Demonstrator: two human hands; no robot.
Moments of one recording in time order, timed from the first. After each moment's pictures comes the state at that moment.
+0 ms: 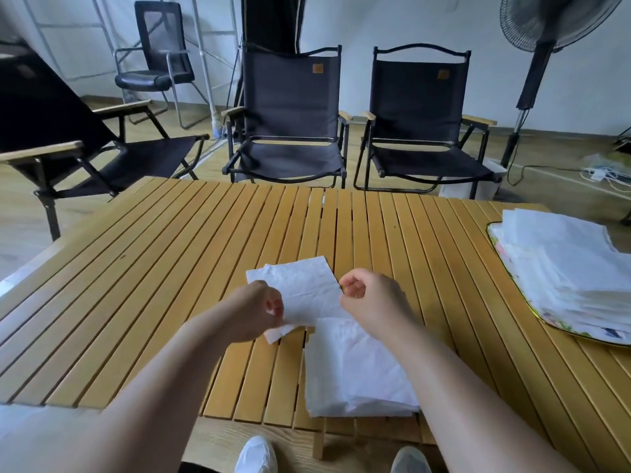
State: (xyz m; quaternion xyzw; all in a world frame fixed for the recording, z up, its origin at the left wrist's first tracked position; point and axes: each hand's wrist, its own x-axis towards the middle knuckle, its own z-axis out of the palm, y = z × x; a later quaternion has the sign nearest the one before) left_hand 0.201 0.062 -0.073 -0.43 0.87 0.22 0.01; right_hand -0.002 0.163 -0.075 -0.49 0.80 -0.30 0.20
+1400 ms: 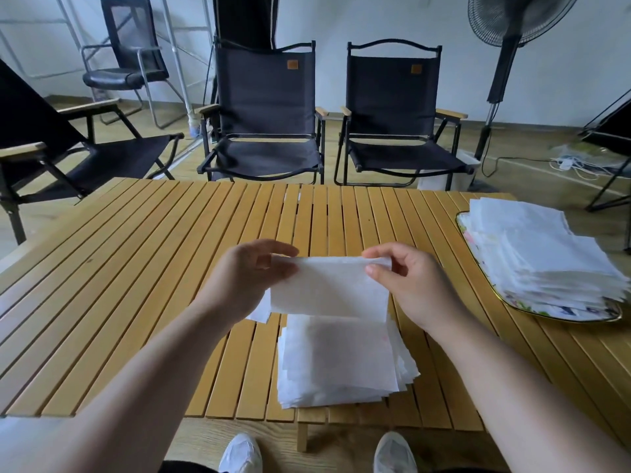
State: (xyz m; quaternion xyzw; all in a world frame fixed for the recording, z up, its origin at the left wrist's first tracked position) left_hand 0.168 0.105 -0.025 -0.39 0.74 0.45 -0.30; right_hand -0.049 0.229 -0.030 -0.48 0.72 -0.46 0.20
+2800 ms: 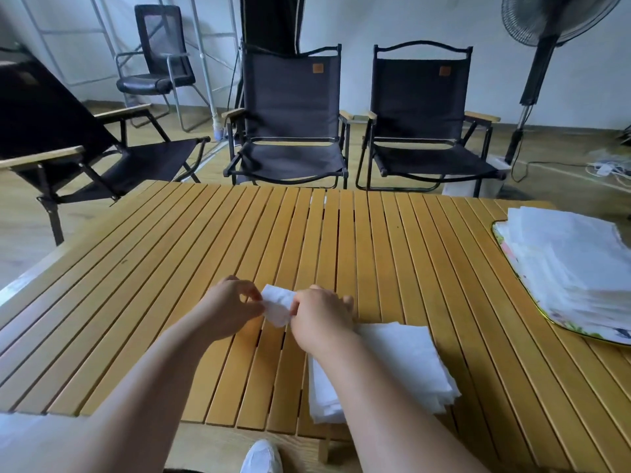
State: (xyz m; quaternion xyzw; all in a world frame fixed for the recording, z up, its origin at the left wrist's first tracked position) left_hand 0.225 0.047 -0.081 -0.54 0.79 0.28 -0.09; right_hand 0.081 0.127 -0.080 -0.57 0.81 -0.10 0.12
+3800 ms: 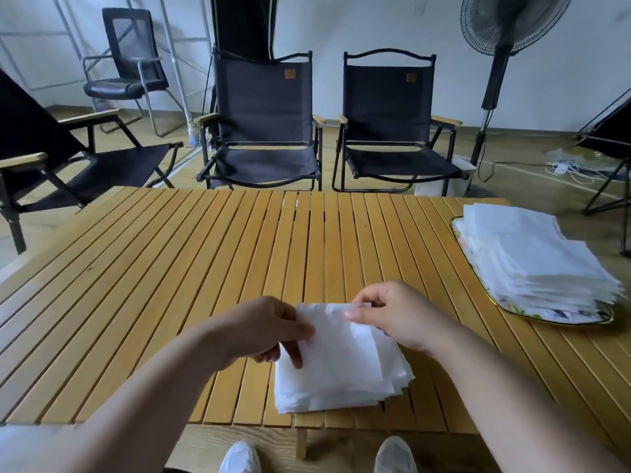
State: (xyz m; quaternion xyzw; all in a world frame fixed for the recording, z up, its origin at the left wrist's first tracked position) left_hand 0.167 0.132 -0.025 -0.39 0.75 0.54 0.03; right_hand -0.039 0.239 -0.027 -0.51 0.74 -0.29 0.33
